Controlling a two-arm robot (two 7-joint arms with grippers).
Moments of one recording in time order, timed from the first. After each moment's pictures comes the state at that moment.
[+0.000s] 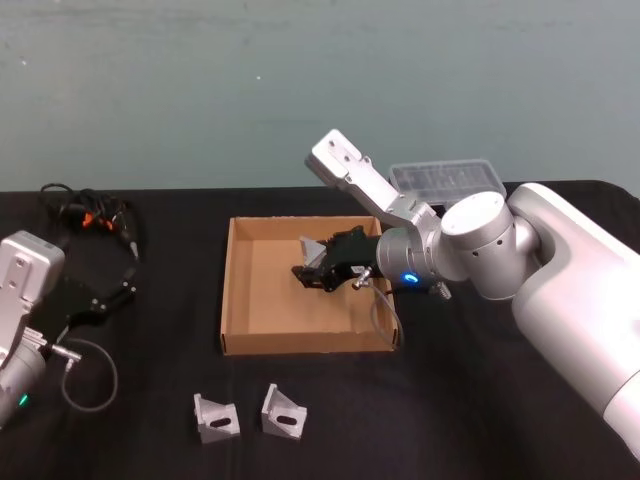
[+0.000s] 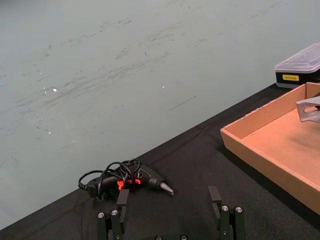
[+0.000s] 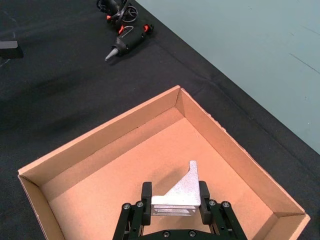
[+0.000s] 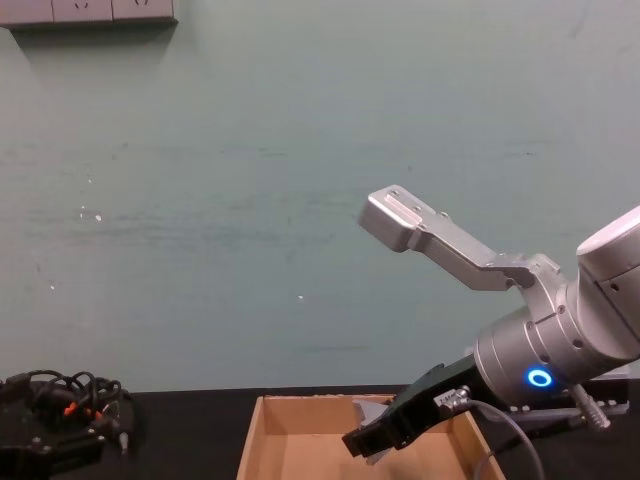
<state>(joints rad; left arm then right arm) -0.20 0.60 0.45 -1.41 -0.25 -0.12 0.03 0.75 0.22 -0.66 -1.03 0.10 0.47 0.54</state>
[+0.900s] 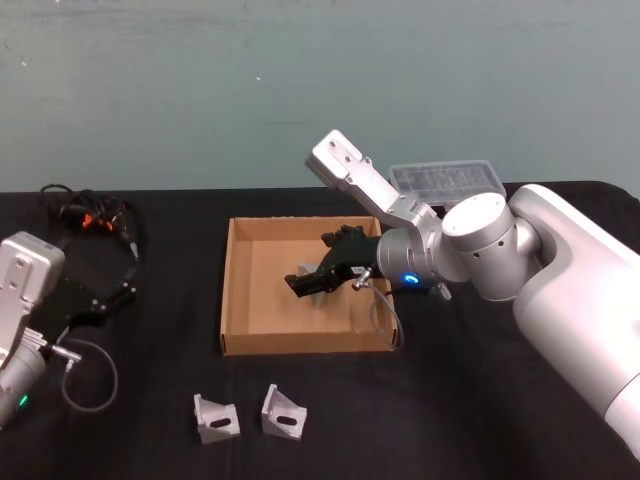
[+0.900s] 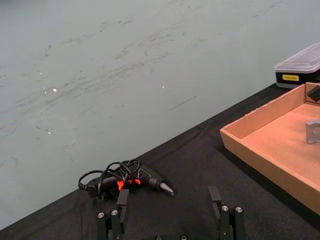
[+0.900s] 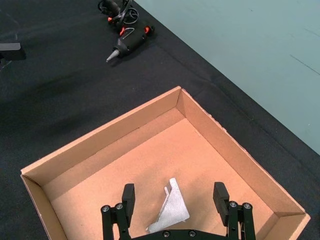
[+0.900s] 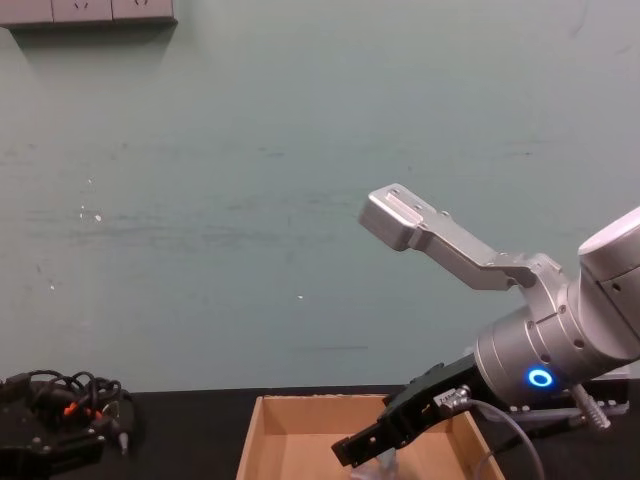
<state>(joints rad) -0.20 0.60 0.45 -1.41 -0.25 -0.12 0.03 0.75 0.22 -0.66 -1.03 0.10 0.46 0.54</state>
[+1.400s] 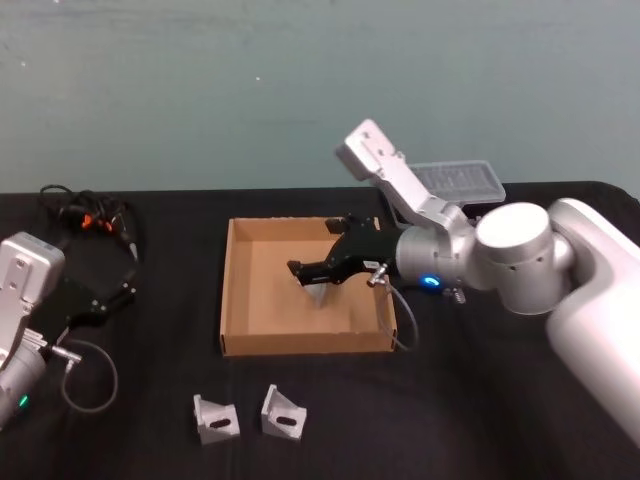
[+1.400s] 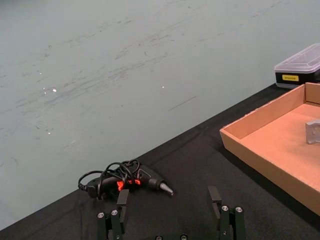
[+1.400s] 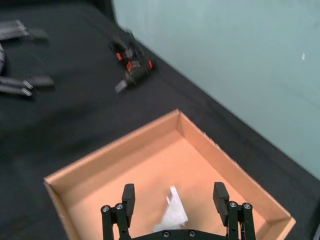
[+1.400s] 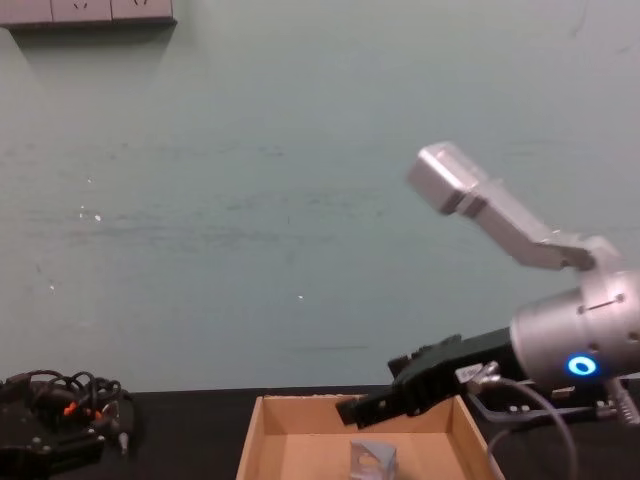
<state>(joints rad) -0.20 0.60 0.45 -1.41 -0.25 -0.12 0.03 0.67 0.28 -0.58 -1.16 0.15 0.38 0.55</state>
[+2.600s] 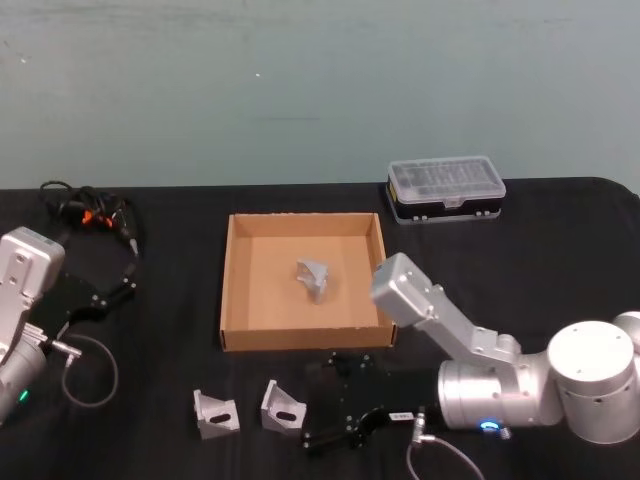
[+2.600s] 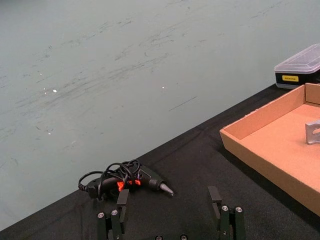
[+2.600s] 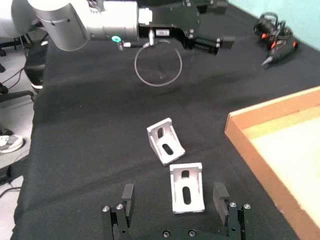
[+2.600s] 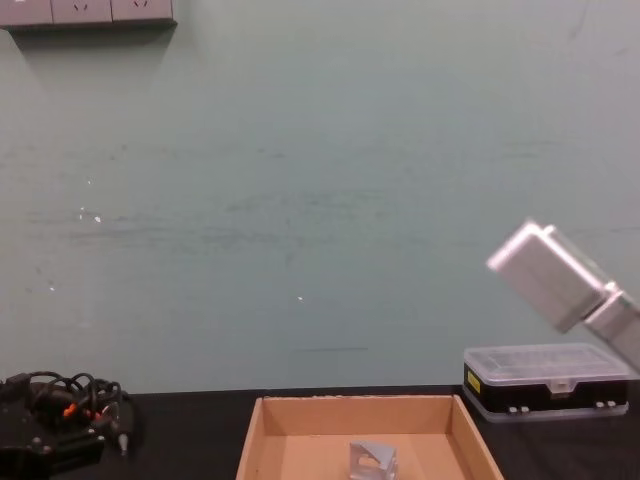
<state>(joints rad) -0.20 0.60 0.45 -1.41 -0.25 -0.12 0.03 0.36 0.58 -0.65 -1.60 0.34 0.33 0.74</state>
